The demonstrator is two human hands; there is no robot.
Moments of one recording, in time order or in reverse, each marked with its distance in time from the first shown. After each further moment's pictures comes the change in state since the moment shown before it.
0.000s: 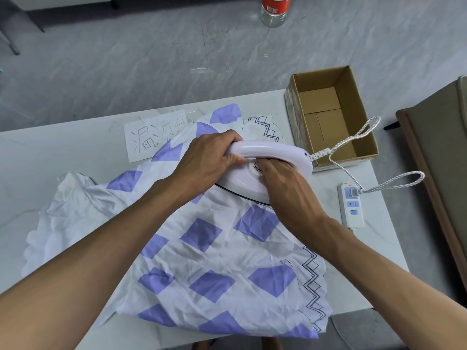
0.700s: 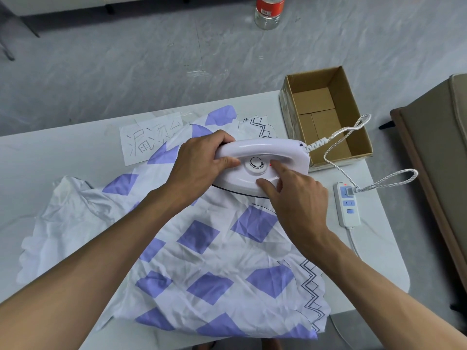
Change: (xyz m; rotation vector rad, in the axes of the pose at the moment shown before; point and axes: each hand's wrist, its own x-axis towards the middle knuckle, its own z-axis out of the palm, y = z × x) left_hand -0.009 0.001 0.002 -0.089 0.107 -0.031; right_hand -0.014 -0.011 -0.018 -0.131 0.013 0.479
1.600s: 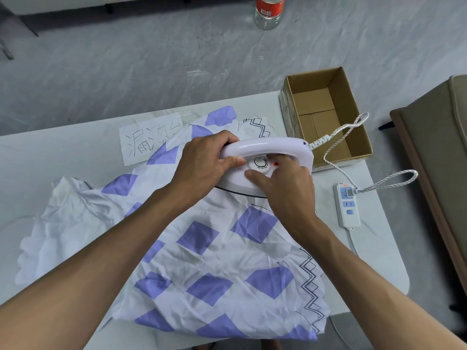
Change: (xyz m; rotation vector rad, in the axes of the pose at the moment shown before) left_hand 0.003 0.004 0.004 -0.018 0.002 0.025; right_hand 0.022 -0.017 0.000 0.379 -0.054 0.207
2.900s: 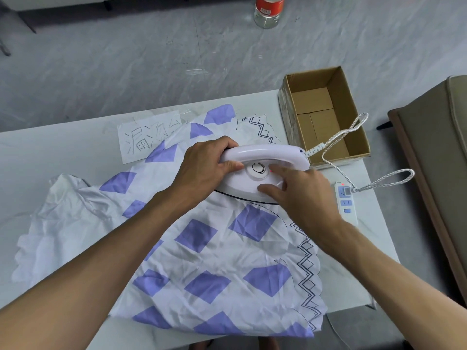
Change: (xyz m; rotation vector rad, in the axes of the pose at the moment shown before) left_hand -0.004 -0.005 0.008 0.024 -0.047 -0.032; right_hand -0.007 0.027 -0.026 -0.349 -0.049 -0.346
